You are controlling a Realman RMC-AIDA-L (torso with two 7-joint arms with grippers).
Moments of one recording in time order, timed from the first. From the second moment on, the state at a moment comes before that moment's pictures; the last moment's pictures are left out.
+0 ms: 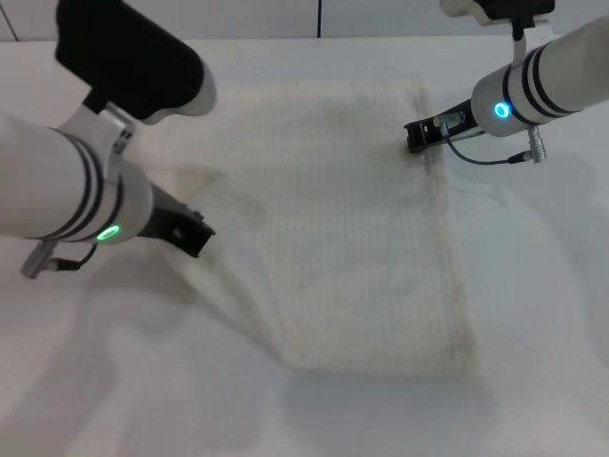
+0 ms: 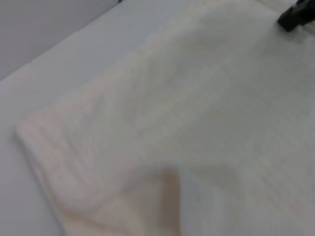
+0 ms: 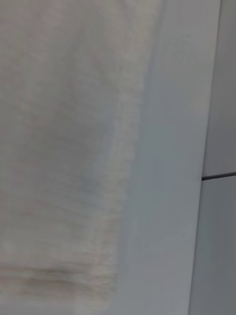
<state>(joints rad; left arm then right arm) -0.36 -2.06 -1.26 -1.77 2.89 -1.37 0.10 0.96 2.06 -1.18 -0.45 -2.54 -0.76 2.71</state>
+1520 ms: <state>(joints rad) -0.27 -2.06 -1.33 -1.84 2.89 -1.55 0.06 0.96 2.06 -1.18 -0.46 -2.54 -0.77 2.71</state>
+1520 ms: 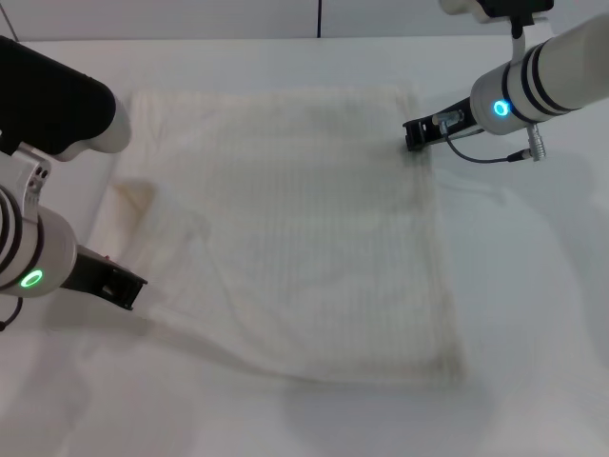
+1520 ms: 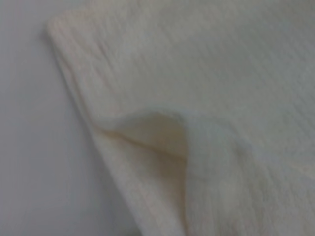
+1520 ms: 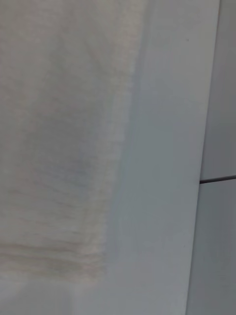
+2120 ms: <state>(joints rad) -0.26 -2.06 -1.33 -1.78 2.89 -1.52 0.06 0.97 2.06 -1.18 -0.46 -2.54 -0.77 2.71</state>
